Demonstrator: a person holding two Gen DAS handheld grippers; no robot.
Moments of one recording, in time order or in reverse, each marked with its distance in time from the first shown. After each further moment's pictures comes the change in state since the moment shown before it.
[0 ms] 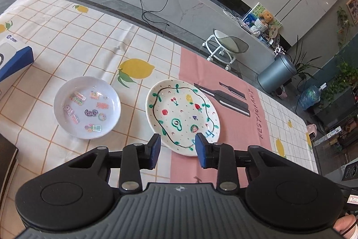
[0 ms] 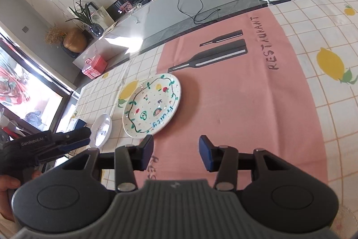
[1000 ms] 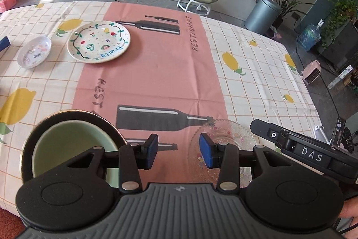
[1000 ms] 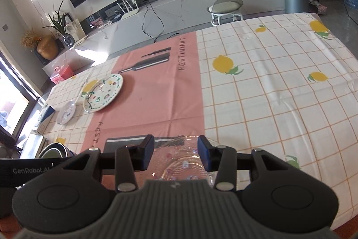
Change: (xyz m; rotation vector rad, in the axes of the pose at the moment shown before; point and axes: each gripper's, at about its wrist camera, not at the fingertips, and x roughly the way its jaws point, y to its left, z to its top) left arm -0.042 -0.188 -0.148 0.241 0.138 0.119; right arm -0.161 -0.056 -0.083 -0.069 -0.133 -0.228
